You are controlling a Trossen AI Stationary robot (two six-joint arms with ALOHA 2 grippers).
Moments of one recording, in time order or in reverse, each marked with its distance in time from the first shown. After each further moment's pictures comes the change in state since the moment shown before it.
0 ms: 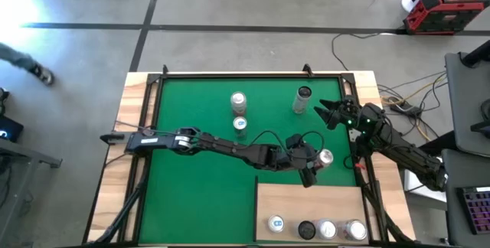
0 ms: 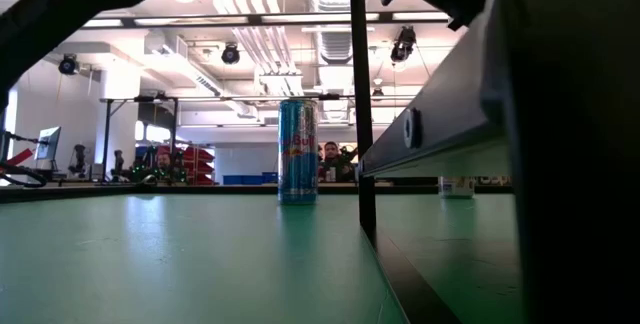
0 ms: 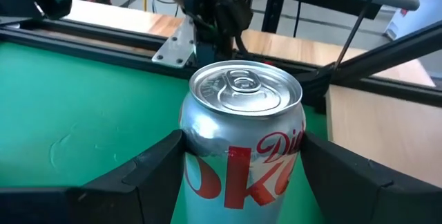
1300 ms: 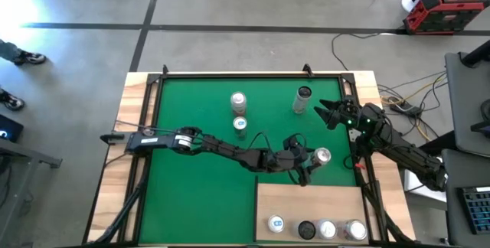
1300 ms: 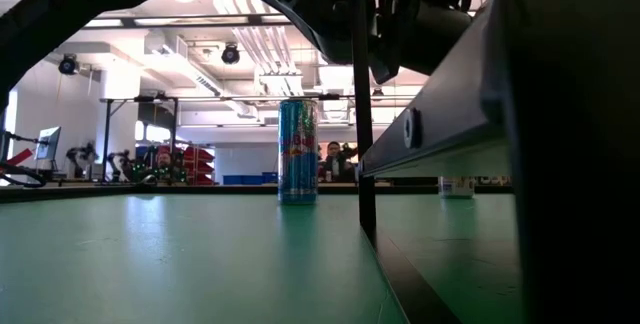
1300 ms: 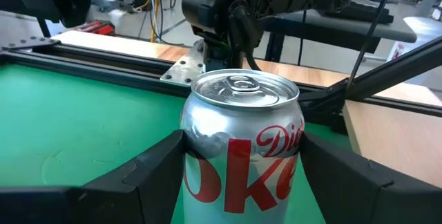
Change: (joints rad) left arm 0.006 0.000 -0.311 0.528 -0.032 0.074; right arm 0.000 0.000 0.000 0.000 0.000 0.000
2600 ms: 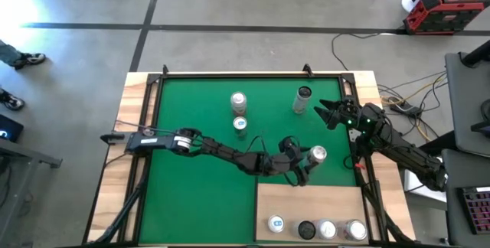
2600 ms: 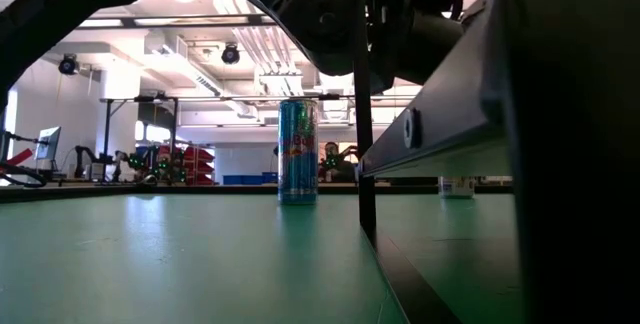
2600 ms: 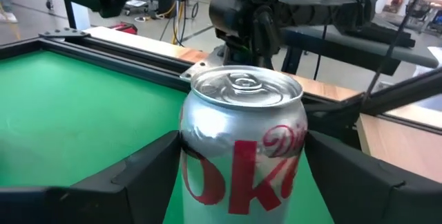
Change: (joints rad) left arm -0.017 -0.004 -0.078 0.103 -0.109 -0.075; right arm 0.000 0.000 0.000 0.000 0.000 0.000
